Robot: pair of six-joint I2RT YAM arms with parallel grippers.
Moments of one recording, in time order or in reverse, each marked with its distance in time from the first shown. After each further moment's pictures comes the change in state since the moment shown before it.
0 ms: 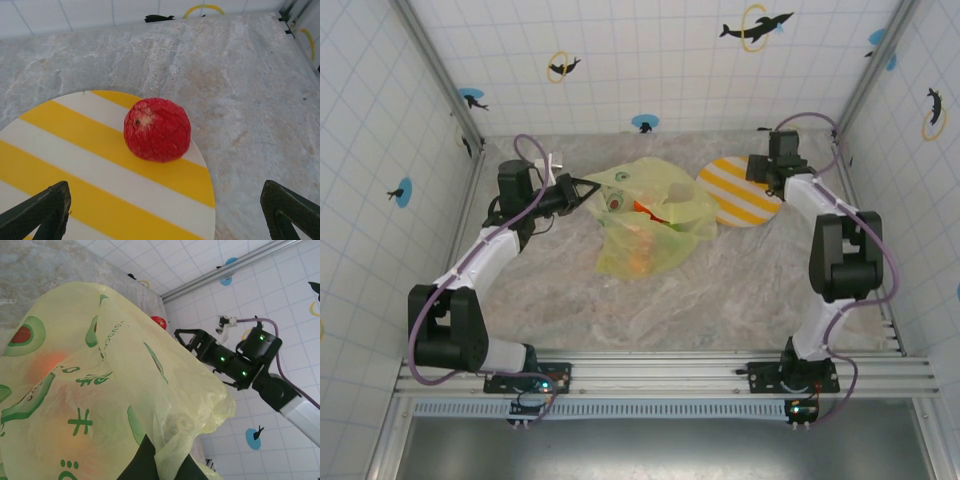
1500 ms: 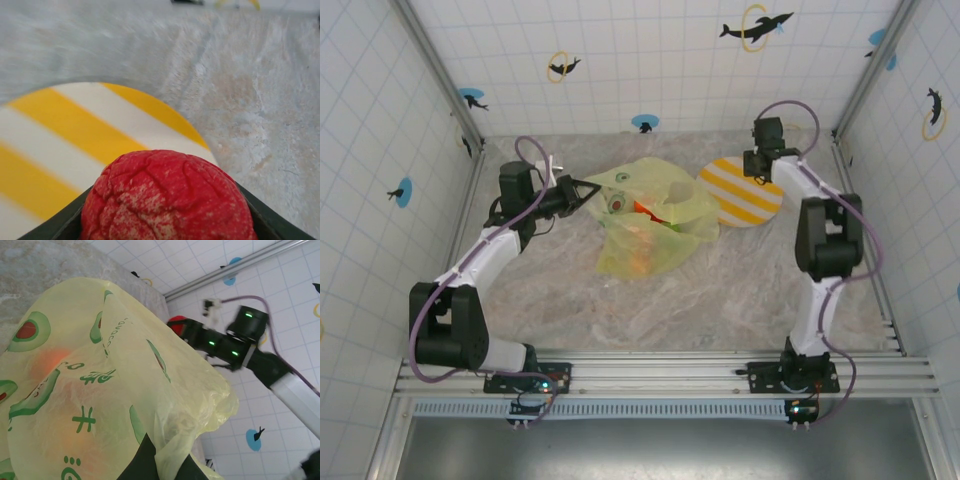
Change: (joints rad) left arm 0.000 0.011 -0.011 0.008 -0.002 -0.010; right arm 0.055 0.085 0.170 -0.146 -0.004 -0.105
